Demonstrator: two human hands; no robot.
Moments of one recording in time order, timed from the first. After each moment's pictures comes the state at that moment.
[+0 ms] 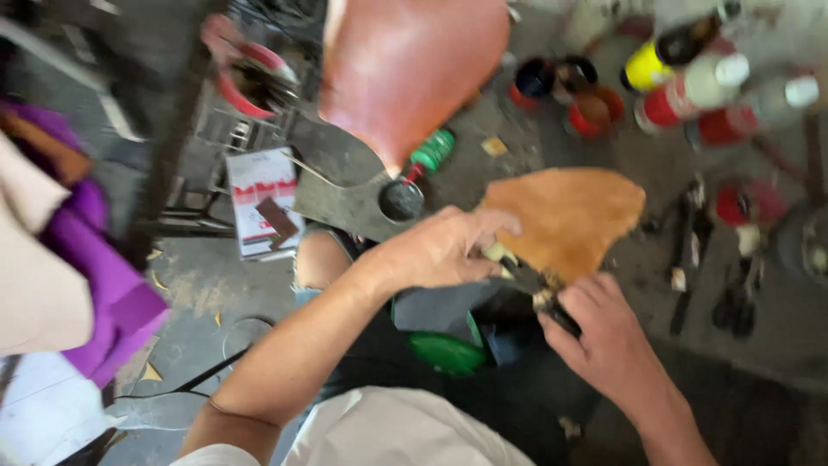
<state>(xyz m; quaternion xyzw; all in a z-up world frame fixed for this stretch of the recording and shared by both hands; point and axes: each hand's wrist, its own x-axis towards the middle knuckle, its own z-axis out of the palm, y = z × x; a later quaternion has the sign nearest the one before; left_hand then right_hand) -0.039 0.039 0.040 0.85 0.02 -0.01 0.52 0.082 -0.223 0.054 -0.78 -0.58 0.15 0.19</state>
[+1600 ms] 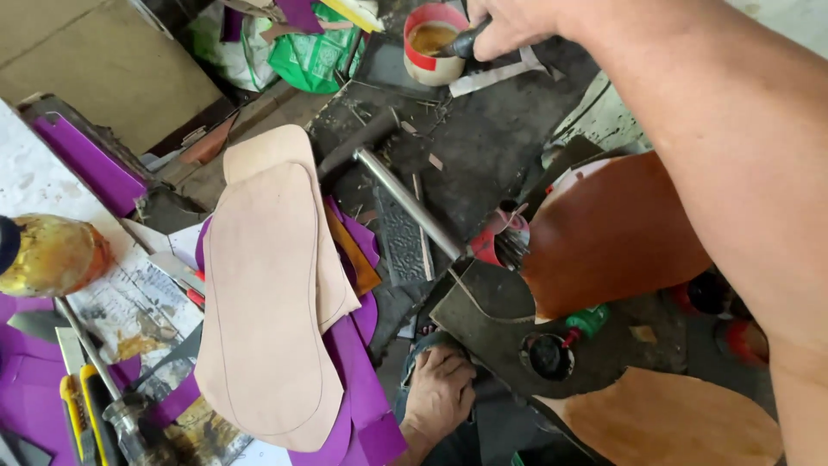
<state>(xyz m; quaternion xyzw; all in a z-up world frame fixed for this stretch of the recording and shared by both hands) -0.222 0.105 -0.108 0.87 0.33 0.23 0.29 0.048 0.478 0.185 -0.56 -0.82 0.05 -0.08</state>
